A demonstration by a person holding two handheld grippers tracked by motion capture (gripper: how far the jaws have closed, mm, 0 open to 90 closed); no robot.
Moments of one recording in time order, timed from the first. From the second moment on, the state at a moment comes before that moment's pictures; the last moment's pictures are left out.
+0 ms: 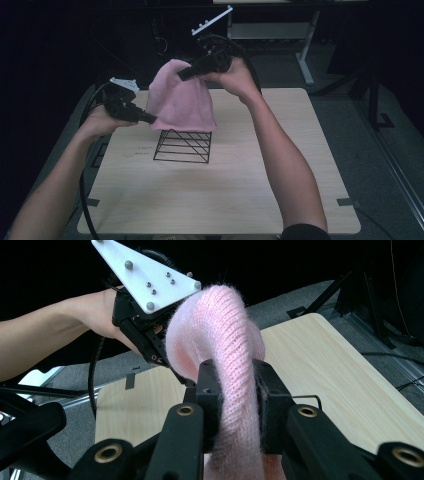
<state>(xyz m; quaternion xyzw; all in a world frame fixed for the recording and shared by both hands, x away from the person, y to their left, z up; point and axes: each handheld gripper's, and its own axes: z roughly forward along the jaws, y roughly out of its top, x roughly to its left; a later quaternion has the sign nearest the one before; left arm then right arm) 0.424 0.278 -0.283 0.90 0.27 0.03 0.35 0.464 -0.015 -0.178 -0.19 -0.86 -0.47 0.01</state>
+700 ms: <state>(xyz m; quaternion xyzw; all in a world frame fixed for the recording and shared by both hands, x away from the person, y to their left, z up) 0.416 0.291 -0.303 0.90 0.28 0.04 0.34 0.455 -0.004 -0.198 -0.18 -0.87 -0.46 0.03</state>
